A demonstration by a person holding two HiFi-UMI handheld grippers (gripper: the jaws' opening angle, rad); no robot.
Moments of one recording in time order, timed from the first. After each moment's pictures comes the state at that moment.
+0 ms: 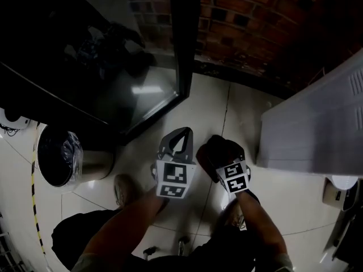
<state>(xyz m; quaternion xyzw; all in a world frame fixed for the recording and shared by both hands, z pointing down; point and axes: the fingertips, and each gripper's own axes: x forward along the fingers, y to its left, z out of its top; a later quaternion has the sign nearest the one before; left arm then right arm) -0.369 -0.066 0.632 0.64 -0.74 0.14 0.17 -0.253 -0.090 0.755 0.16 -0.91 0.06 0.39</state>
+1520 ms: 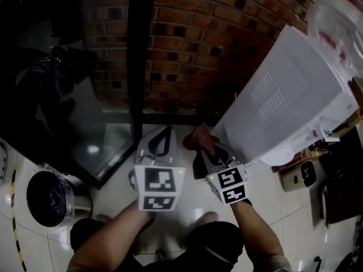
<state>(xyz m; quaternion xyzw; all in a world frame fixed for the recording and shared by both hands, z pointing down) -0.339 -0.093 0.350 0.71 -0.71 0.04 0.04 -0.221 -0.128 0.435 0.32 -0.90 -0.08 0.29</state>
